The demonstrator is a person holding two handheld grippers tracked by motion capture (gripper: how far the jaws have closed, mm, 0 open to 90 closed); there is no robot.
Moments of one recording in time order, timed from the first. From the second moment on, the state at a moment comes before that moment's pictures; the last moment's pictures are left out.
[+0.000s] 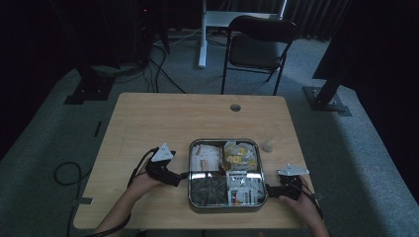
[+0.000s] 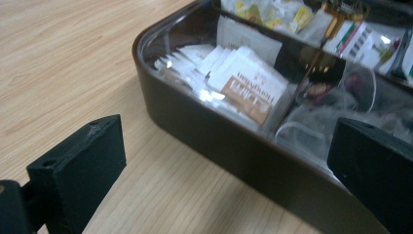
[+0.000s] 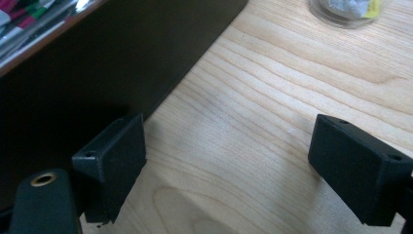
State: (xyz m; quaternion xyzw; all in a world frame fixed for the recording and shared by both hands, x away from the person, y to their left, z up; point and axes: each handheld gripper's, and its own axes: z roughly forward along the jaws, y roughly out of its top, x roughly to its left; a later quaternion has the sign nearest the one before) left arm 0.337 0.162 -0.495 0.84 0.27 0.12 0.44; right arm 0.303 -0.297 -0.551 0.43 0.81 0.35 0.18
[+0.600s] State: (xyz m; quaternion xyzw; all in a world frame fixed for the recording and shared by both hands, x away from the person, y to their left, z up) left arm 0.323 0.188 -0.528 0.87 0.27 0.09 0.41; right arm 0.303 -0.297 -0.551 0.43 0.81 0.35 0.18
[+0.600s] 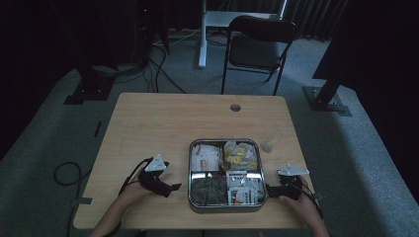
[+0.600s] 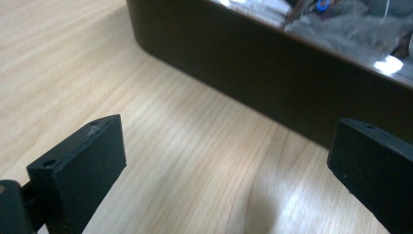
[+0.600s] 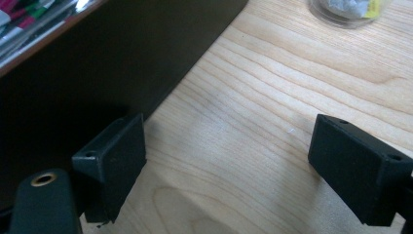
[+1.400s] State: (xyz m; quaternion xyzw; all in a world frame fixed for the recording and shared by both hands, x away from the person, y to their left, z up) left arm 0.309 0.217 -0.546 0.89 0.27 0.09 0.36; right arm 0.303 -0.297 -0.551 0.43 0.81 0.35 0.18
